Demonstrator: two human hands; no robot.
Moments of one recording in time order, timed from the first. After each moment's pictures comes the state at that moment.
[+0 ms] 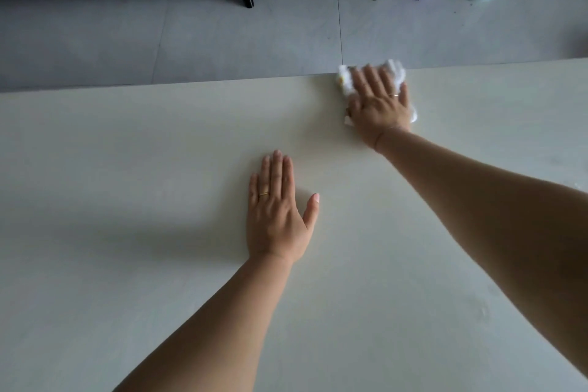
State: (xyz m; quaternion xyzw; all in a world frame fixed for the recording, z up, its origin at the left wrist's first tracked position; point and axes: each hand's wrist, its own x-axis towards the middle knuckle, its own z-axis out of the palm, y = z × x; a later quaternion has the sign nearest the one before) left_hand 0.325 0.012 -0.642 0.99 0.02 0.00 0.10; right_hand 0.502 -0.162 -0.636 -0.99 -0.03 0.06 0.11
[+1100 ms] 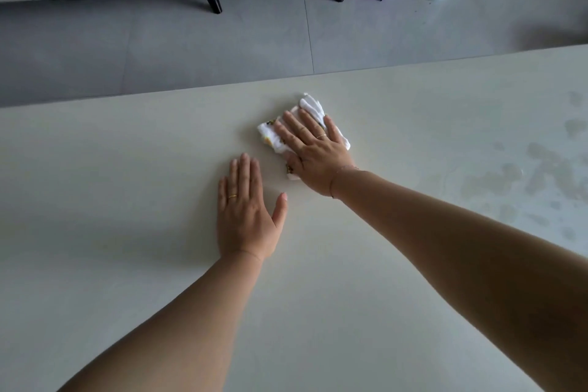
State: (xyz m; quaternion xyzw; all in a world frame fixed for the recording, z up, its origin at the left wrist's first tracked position) left_hand 0.327 0.010 -0.641 1.00 0.02 -0.01 0.09; right_hand 0.424 -0.142 -0.635 -0.97 -0.22 0.06 0.05
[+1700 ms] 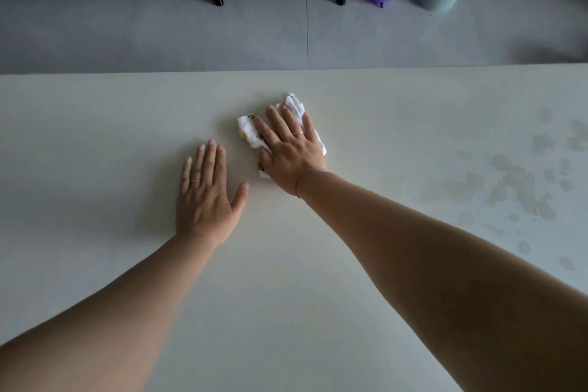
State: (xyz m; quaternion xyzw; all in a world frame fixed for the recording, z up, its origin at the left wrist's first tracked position) left_hand 0.327 0.006 -0.636 1.00 0.02 0.00 0.06; right_hand 0.416 -0.151 -0.637 -0.97 -0.21 0.05 0.07
